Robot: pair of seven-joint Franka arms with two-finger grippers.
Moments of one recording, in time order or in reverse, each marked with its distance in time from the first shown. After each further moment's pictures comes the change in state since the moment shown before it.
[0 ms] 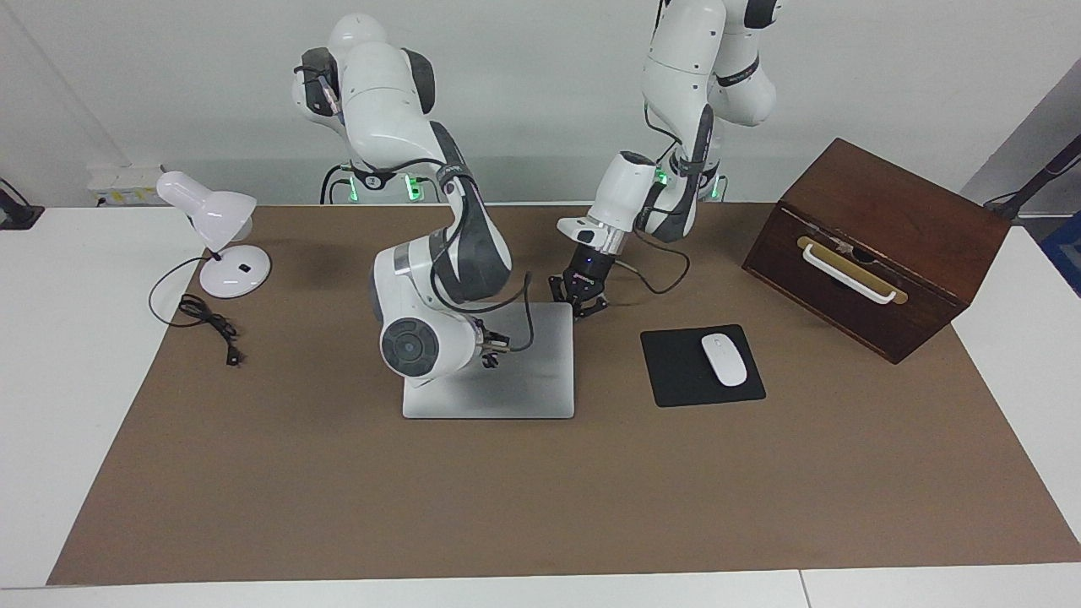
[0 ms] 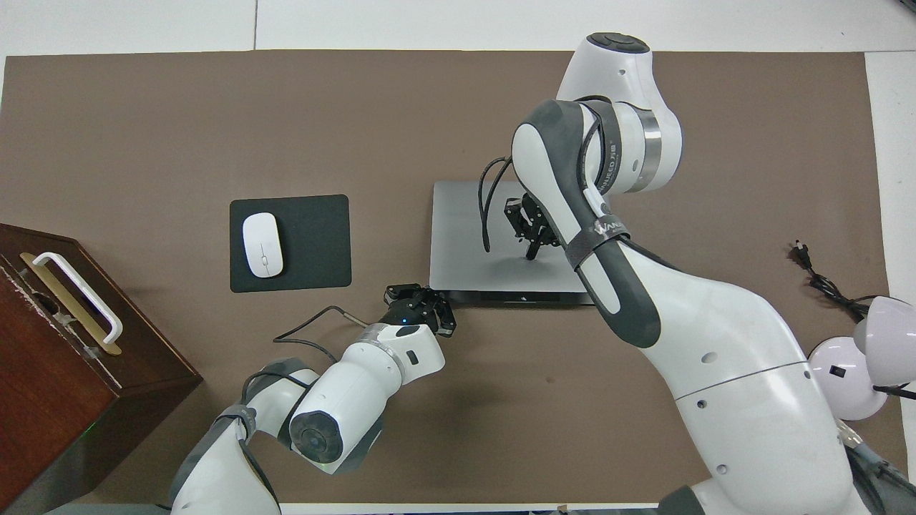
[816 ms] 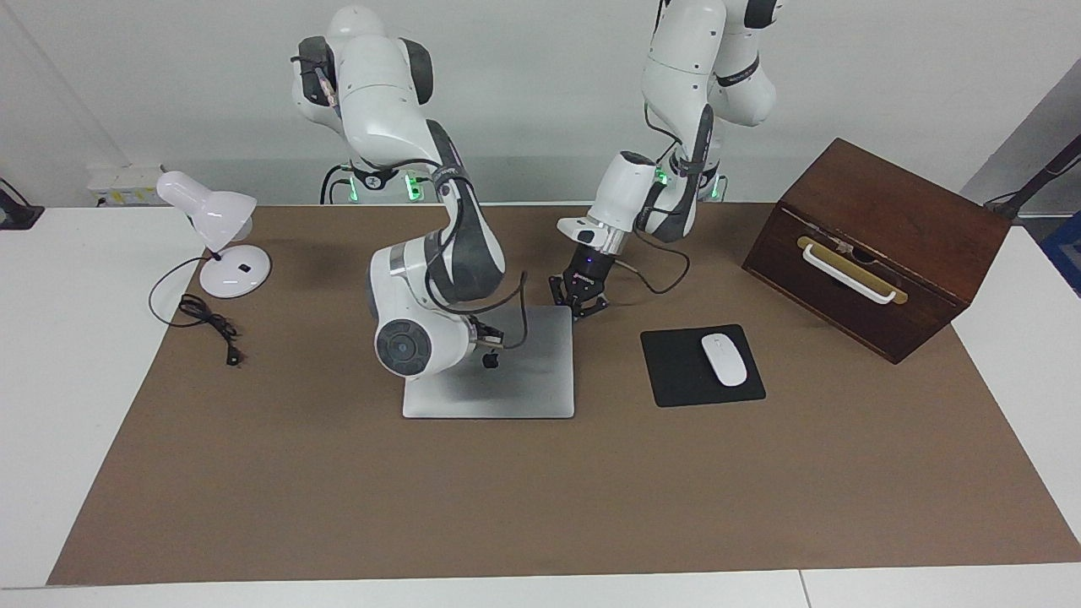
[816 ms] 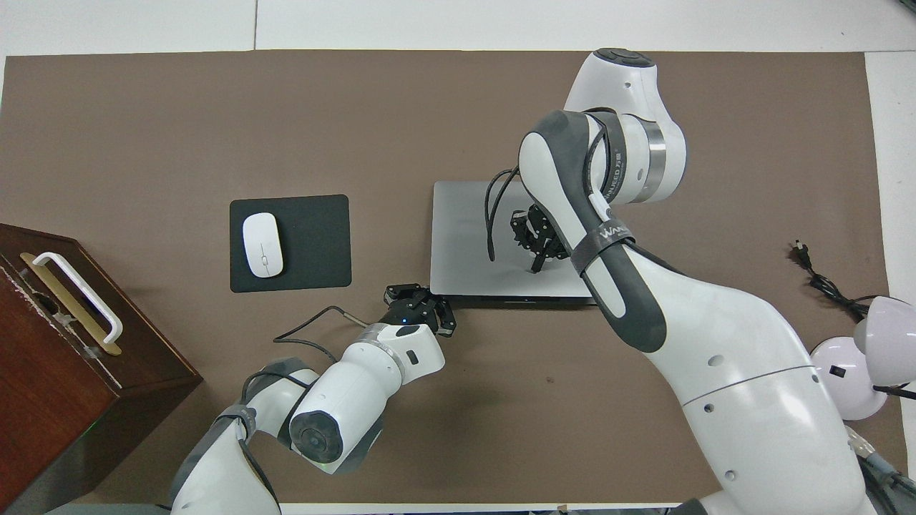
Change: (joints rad) left arm 0.000 -0.001 0.000 0.000 0.000 -0.003 -0.004; right arm 0.011 -0.048 -0.001 -0.110 0.000 0.038 0.000
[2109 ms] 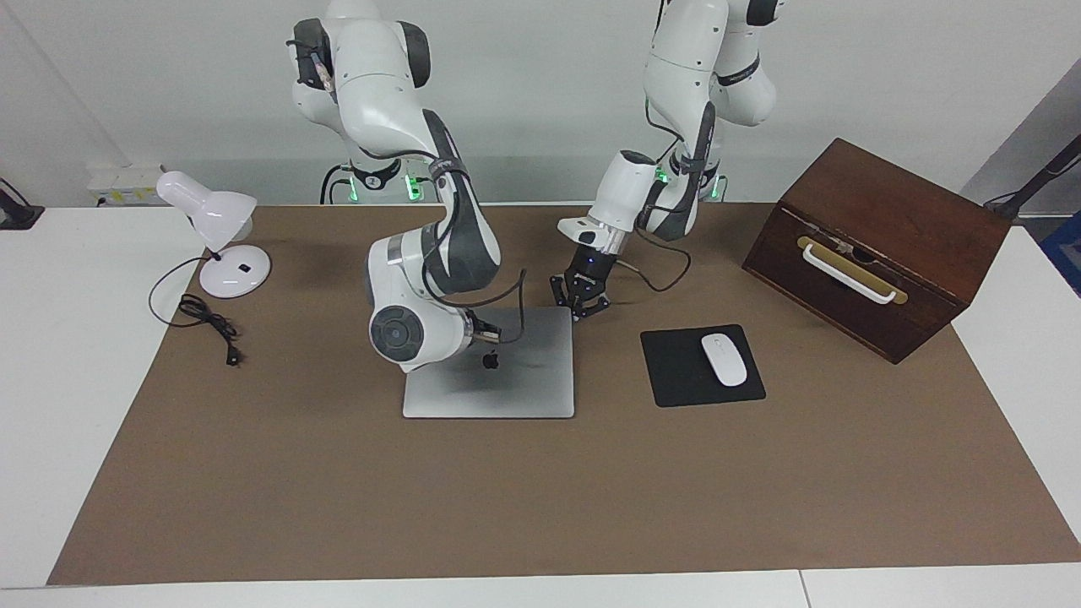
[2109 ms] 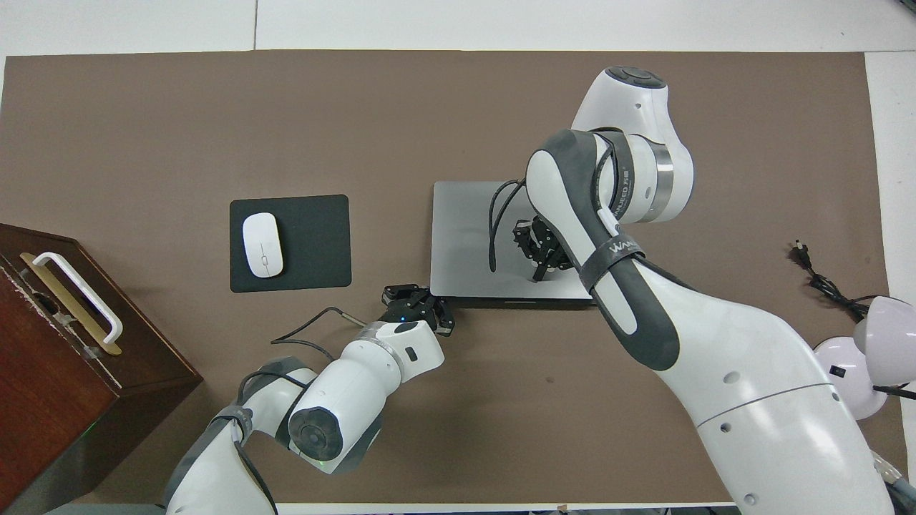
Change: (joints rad) left arm 0.001 -0.015 0.003 0.002 0.000 -0.042 -0.024; right arm 0.019 -0.080 -0.006 -0.126 0.001 0.058 0.000
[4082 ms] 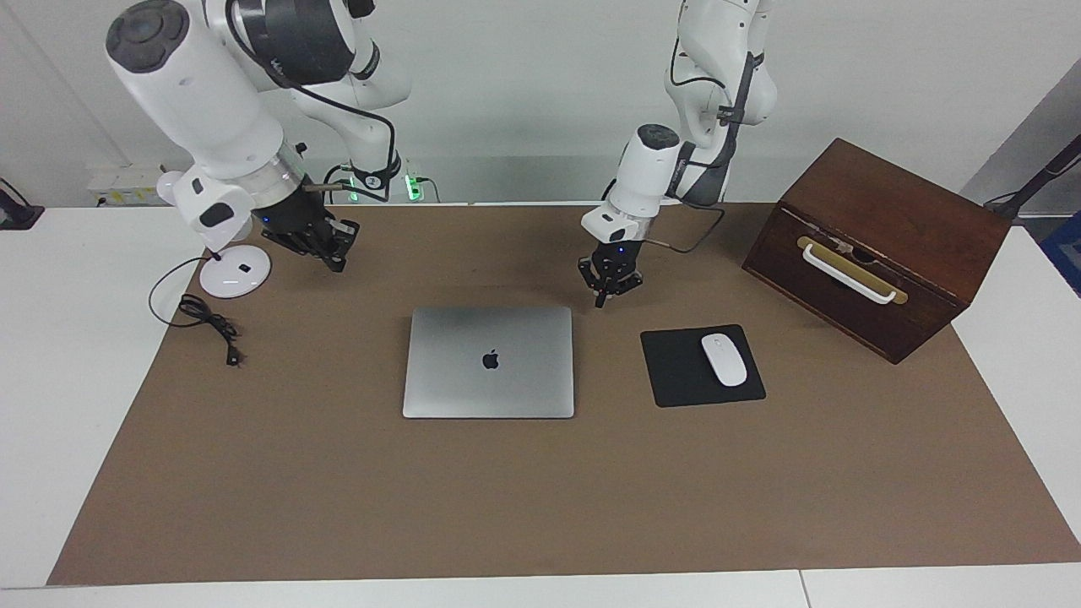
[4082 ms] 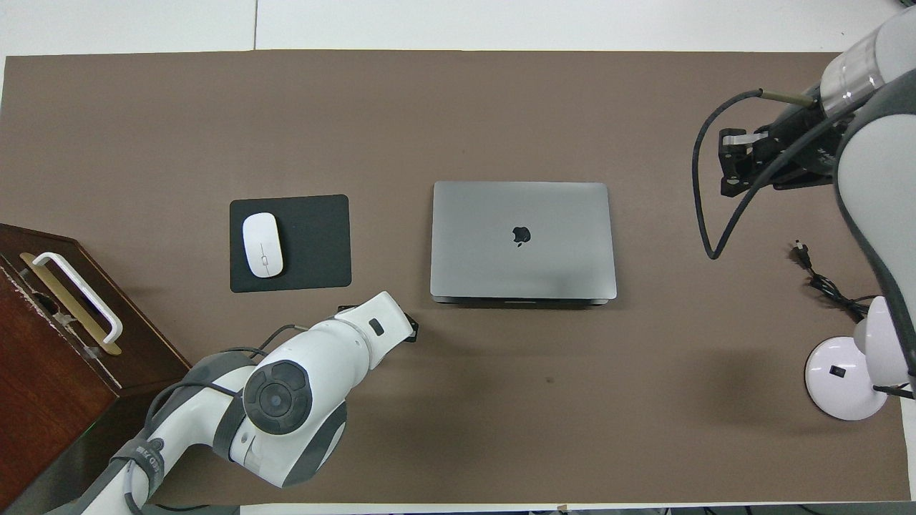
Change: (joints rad) left arm 0.073 -0.301 0.012 0.015 -0.001 -0.709 -0.180; right arm -0.264 -0.428 0.133 0.113 -0.401 -0.011 -0.205
